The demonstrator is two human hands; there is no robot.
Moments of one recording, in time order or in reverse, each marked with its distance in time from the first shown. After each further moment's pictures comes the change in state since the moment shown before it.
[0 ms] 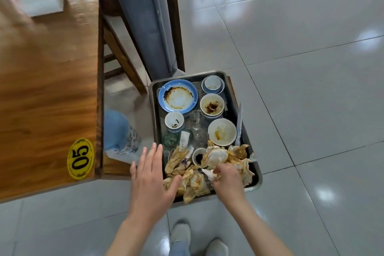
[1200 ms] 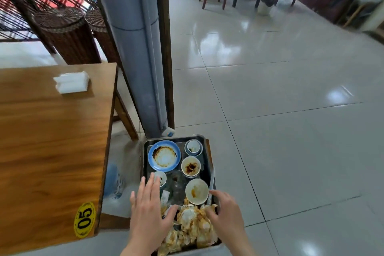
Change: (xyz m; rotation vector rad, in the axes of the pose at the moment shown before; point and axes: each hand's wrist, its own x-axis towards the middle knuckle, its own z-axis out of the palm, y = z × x) left_hand 0.045 0.089 -0.102 -0.066 0.017 -0.097; right_hand -0.027 -0.074 -0.204 0.097 0.033 -0.103
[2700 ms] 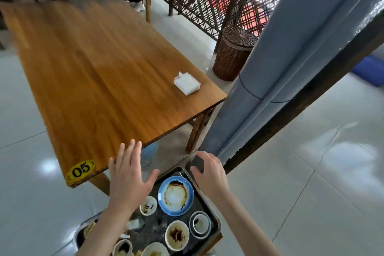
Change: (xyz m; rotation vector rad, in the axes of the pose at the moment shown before) left_hand 0.133 0.061 -0.066 -0.067 0.607 -0.936; right_hand 0.298 -0.195 -0.035 -0.368 -0.491 -0.979
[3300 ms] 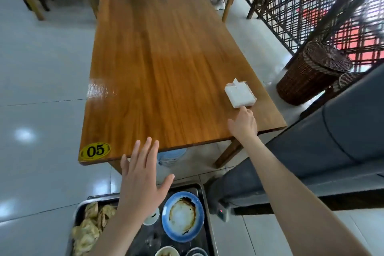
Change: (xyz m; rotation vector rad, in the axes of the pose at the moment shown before) left_hand 0.027 0.015 0.047 0.136 0.091 -0.257; right_hand 0.258 -0.025 0.005 -0.157 -0.056 -0.067
